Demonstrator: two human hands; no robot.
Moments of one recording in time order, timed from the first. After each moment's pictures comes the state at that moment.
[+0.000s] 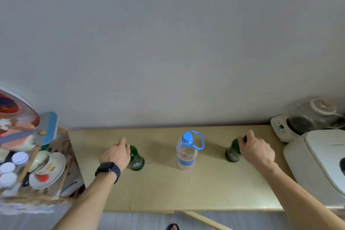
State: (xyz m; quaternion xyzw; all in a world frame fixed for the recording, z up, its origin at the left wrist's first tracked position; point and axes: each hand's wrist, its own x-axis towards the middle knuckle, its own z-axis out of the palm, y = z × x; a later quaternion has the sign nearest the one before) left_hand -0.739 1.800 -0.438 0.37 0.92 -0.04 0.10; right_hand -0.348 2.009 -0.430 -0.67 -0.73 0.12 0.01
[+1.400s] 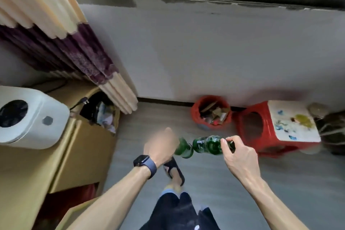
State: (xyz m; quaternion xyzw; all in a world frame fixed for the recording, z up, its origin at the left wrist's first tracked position) left_hand 0.118 1.648 -0.472 0.89 0.34 -0.13 0.27; right_hand 0.227 1.424 -0.462 -0.95 -0.13 0.12 0.26
